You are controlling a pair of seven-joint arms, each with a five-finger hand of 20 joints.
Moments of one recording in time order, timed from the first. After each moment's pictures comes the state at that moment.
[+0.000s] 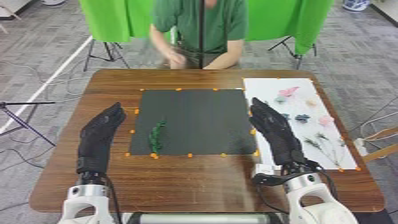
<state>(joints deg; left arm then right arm) 123.4 -81.7 -92.9 -122.0 66.8 6.2 13.1 -119.5 -78.6 87.3 -122.3 -80.3 -3.0 -3.3</state>
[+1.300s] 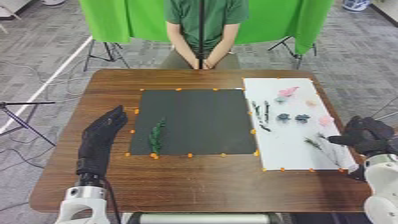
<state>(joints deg) 124.6 -81.1 -94.0 -123.1 67.9 4.5 10.1 -120.7 -53.4 104.2 -119.9 -141.0 -9.6 26.0</state>
